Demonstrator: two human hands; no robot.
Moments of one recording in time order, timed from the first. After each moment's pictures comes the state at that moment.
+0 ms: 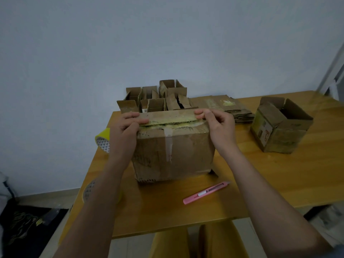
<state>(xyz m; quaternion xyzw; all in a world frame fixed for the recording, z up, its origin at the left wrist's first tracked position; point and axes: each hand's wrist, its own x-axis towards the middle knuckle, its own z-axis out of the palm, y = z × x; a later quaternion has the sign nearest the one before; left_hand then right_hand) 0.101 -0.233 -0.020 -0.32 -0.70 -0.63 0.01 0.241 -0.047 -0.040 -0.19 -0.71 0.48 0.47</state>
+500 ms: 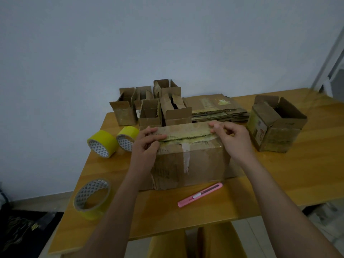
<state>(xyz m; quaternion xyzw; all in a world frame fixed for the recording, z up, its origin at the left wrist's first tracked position) 0.128 -0.197 -0.068 -0.35 -0.71 -0.60 -0.07 0.291 -0.018 -0.060 -0.27 -0.77 0.42 0.39</state>
